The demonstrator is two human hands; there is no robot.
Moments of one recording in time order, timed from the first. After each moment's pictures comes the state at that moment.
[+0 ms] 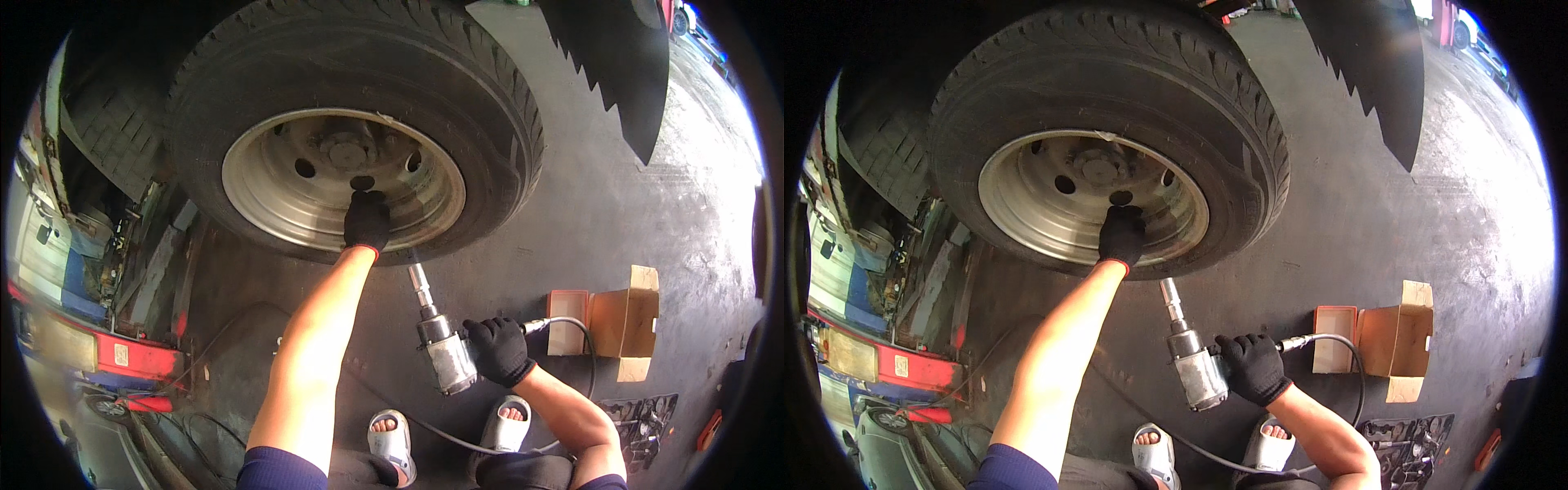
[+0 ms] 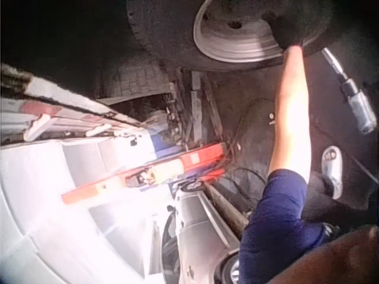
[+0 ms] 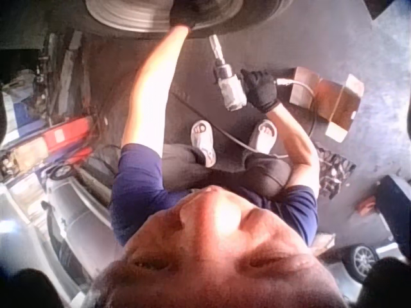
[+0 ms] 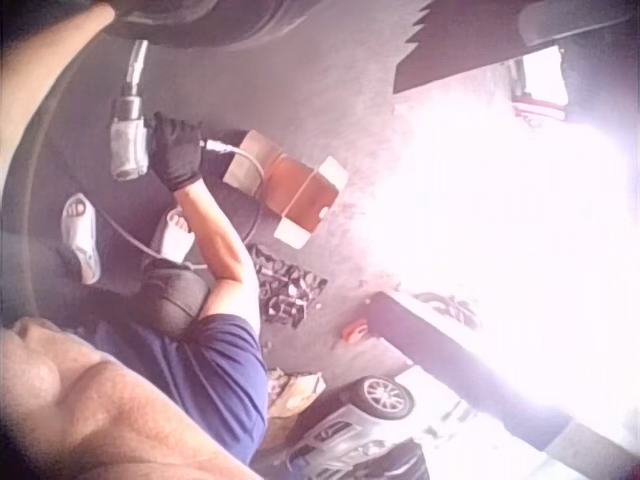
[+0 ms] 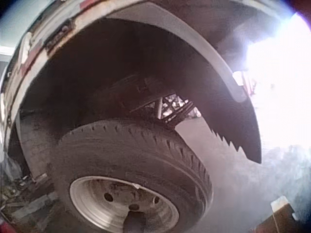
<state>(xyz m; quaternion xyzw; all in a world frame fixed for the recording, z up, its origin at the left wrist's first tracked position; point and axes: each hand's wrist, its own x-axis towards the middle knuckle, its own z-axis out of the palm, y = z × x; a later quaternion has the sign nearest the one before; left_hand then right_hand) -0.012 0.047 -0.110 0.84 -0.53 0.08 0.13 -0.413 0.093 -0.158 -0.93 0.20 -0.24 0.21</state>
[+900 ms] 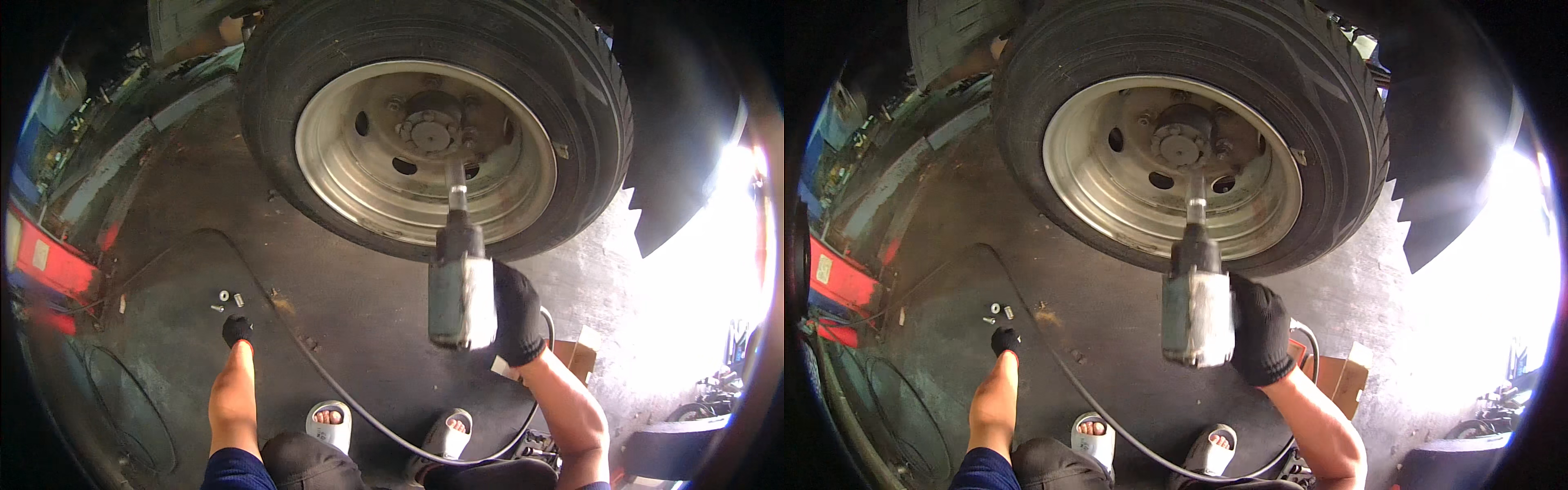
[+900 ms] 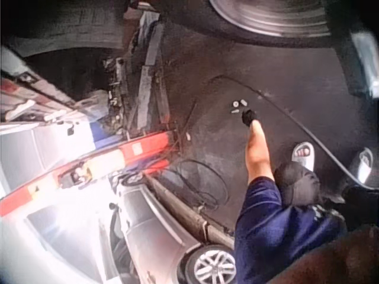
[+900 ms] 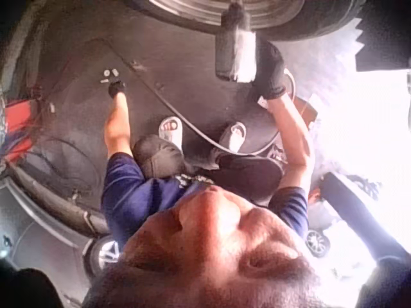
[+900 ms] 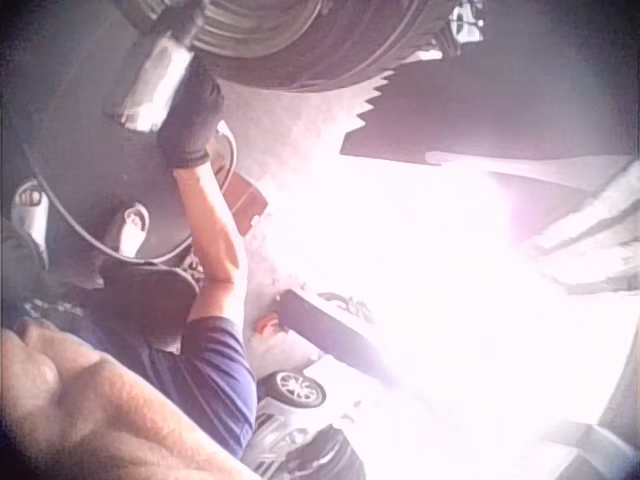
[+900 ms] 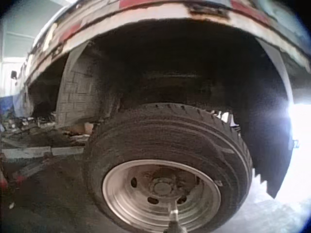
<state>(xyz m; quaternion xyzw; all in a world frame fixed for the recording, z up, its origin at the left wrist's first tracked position) 0.076 0.554 -0.429 0.99 -0.02 0.03 0.14 -0.354 0.083 -0.020 -0.92 0.18 -0.31 0.17</state>
